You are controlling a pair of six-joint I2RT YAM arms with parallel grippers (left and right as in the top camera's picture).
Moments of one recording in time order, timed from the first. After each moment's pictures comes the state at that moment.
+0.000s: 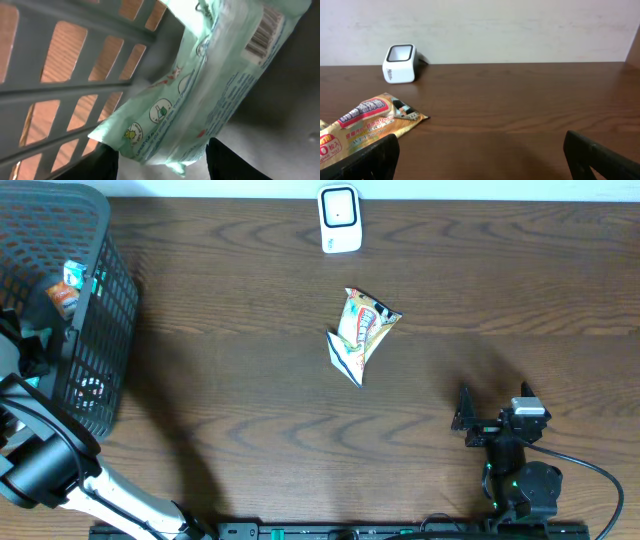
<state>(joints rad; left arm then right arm) 0.76 2.02 1.50 -0.63 -0.23 0.38 0.01 0.02 0.01 -0.07 -0.01 0.03</state>
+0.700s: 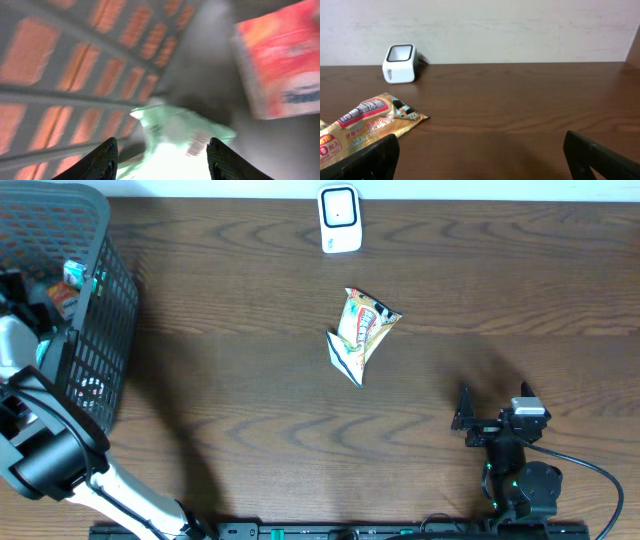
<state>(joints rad) 0.67 2.02 1.50 -0.39 -0.16 0.38 0.01 0.02 0.01 -0.07 -0.01 0.03</state>
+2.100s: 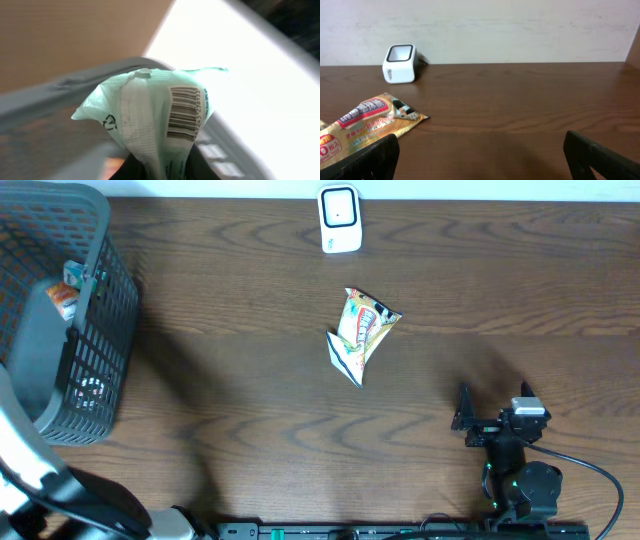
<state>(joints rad) 0.74 1.58 1.50 -0.24 0.26 -0.47 0.01 0.02 0.01 -0.07 -0.01 0.03</state>
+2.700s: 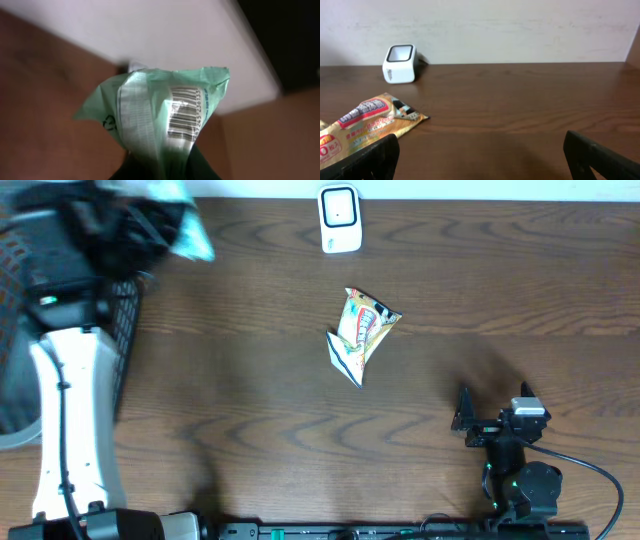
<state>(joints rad) 0.14 1.50 1.50 -0.52 0.68 -0.60 0.01 0.02 0.01 -0.07 -0.01 0.03</state>
